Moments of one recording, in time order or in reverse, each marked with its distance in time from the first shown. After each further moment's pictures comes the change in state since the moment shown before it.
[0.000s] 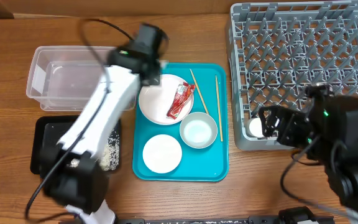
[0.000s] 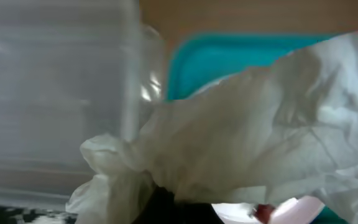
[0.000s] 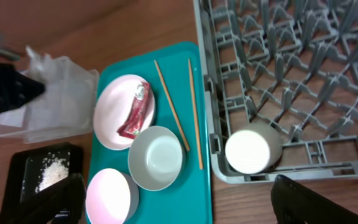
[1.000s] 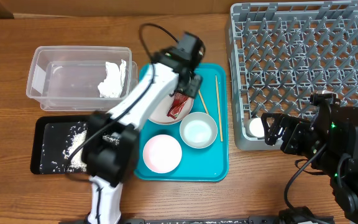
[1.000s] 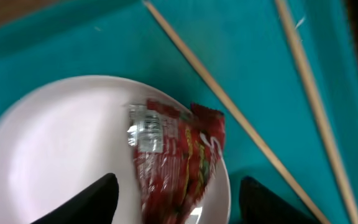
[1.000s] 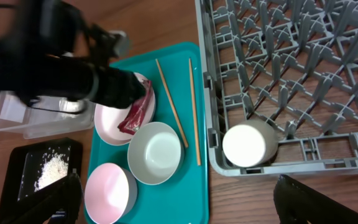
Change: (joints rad) left arm -0.207 0.330 0.091 0.100 0.212 0.184; right arm 0.000 -0.046 0.000 -0.033 0.000 -0.021
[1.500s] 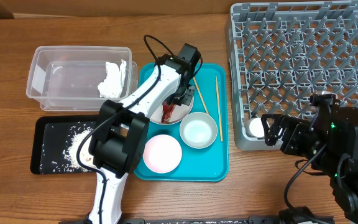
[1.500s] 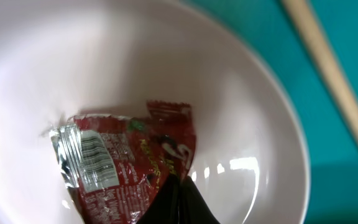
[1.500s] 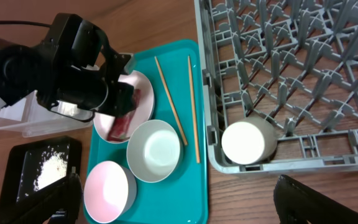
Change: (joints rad) left arm 0.016 0.072 -0.016 -0.107 -0.033 -0.040; right arm 0.000 0.000 0.000 -0.011 0.000 0.000
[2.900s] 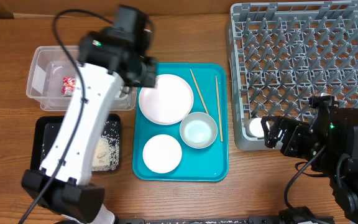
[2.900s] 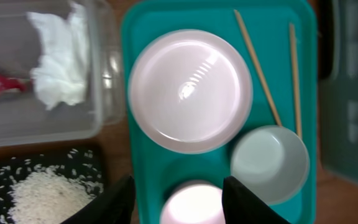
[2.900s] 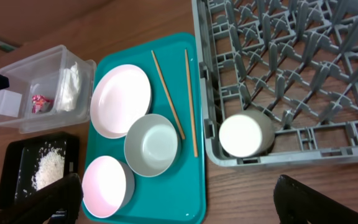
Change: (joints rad) left arm 0.147 -0.451 0.178 -0.365 0.062 -0.091; right arm 0.000 0.000 0.000 -0.028 0.000 0.000
